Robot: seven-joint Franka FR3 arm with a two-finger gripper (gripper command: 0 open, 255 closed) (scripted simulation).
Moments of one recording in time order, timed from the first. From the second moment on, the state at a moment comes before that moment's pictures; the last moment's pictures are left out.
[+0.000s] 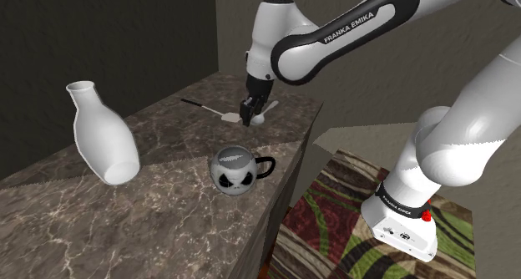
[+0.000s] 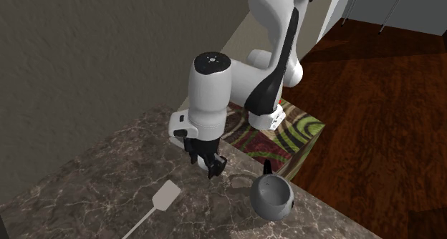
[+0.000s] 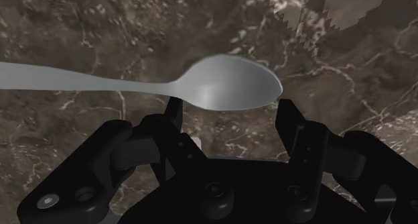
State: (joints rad) arm 0.13 -0.20 0.17 -2.43 -0.03 2.38 0.15
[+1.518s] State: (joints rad) arm 0.16 -0.31 0.19 -2.25 0.00 2.09 0.17
